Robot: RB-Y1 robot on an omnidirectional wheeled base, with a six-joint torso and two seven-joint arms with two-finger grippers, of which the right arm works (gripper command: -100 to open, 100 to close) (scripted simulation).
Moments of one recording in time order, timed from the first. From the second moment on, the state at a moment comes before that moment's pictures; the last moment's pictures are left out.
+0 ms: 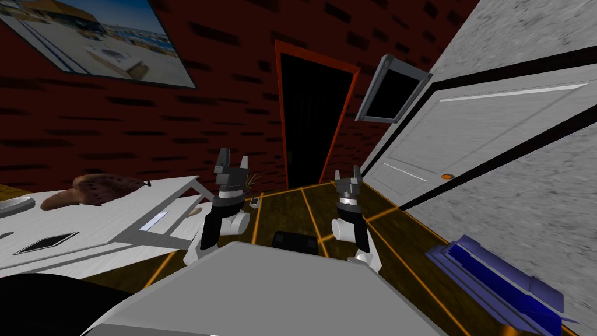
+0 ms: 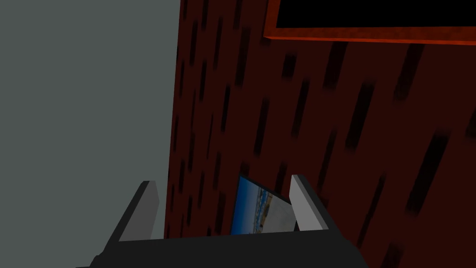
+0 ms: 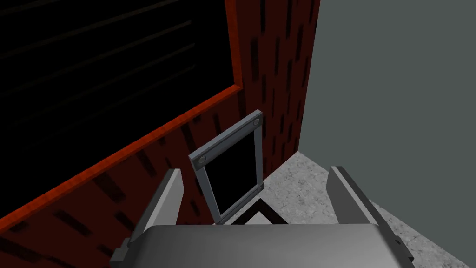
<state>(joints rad) 0.32 -0.02 0.11 -2.16 -0.03 -0.38 -0.28</state>
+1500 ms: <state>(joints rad) 0.06 -0.11 0.31 -1.75 -0.27 -0.41 -0.62</state>
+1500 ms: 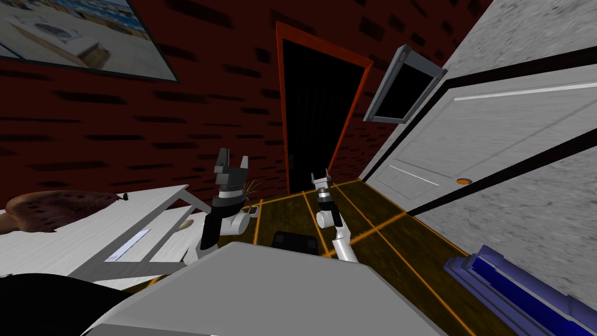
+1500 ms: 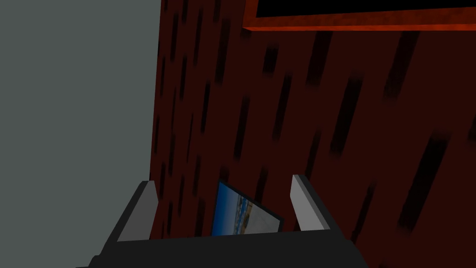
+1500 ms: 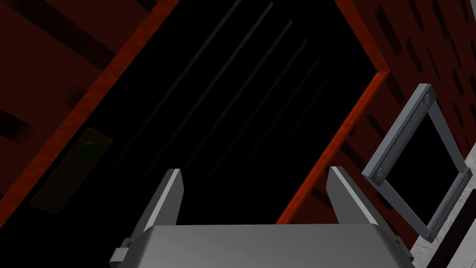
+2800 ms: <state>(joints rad) -0.15 -0.19 0.51 -1.39 -0.50 -0.45 -0.95</state>
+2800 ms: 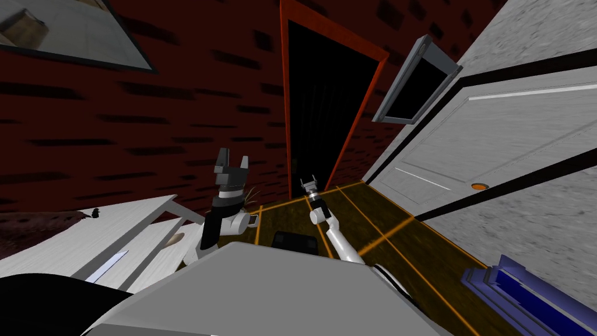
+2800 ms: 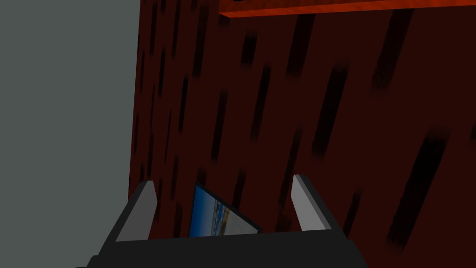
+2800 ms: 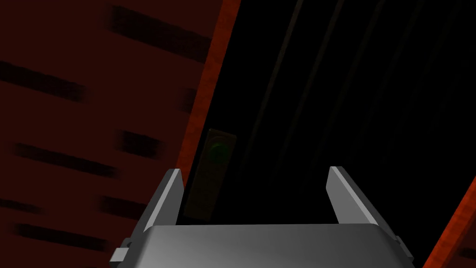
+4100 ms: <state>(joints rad) -0.34 -0.24 0.67 -1.08 -0.69 -0.47 -1.22</state>
